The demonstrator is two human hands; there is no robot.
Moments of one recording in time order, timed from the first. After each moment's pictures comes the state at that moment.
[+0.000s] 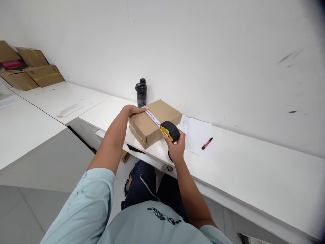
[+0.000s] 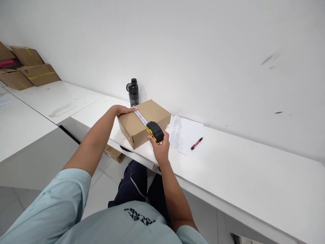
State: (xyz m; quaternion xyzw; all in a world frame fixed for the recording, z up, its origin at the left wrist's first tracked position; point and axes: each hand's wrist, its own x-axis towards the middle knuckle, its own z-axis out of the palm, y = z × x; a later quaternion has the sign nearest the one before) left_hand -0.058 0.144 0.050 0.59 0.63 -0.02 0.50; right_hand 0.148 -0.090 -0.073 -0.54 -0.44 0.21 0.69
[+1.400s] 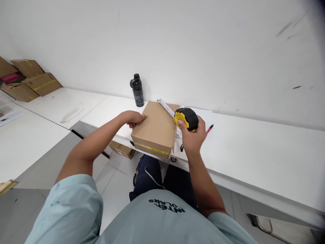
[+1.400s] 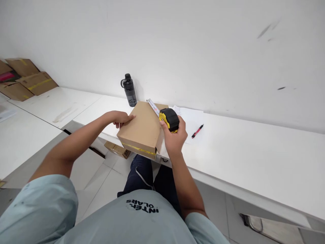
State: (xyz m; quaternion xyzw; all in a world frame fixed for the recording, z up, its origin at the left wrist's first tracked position) left_hand -0.033 0.047 0.082 0.71 0.63 -0.20 0.23; right_hand 0.174 -0.120 -0.017 -0.58 -0.36 0.06 0.73
